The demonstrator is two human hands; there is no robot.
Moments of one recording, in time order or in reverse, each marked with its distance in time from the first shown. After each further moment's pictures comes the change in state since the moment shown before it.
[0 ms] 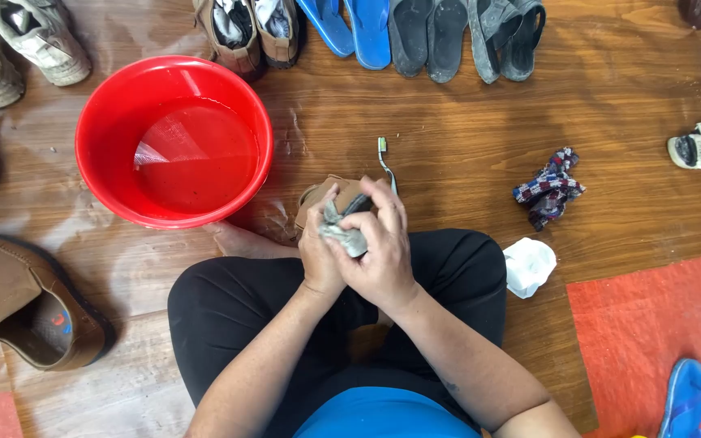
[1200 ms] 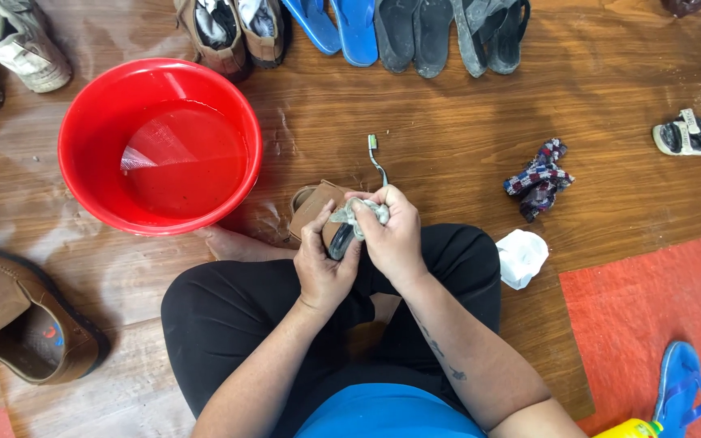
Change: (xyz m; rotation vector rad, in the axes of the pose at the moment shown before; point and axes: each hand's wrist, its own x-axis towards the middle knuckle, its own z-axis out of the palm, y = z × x) left_hand -0.015 0.021 -0.005 -0.060 0.099 0.103; right_hand 0.015 0.016 -0.006 0.372 0.008 0.686
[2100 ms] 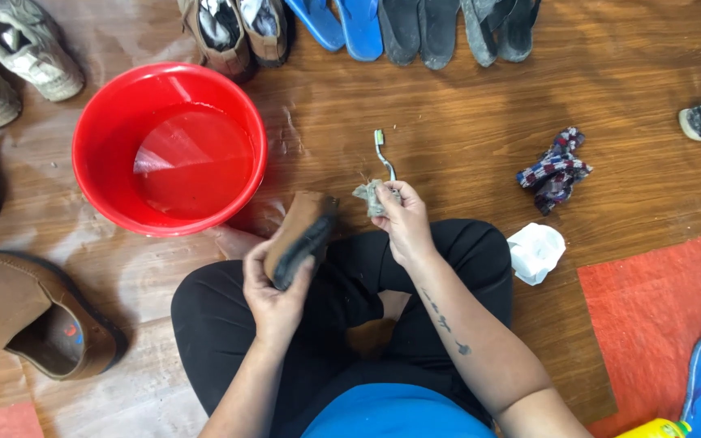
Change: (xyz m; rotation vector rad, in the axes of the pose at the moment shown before) left_hand -0.016 -0.008 -0.070 -0.145 0.097 -0.371; right_hand 0.022 0.109 -0.002 0.464 0.128 0.510
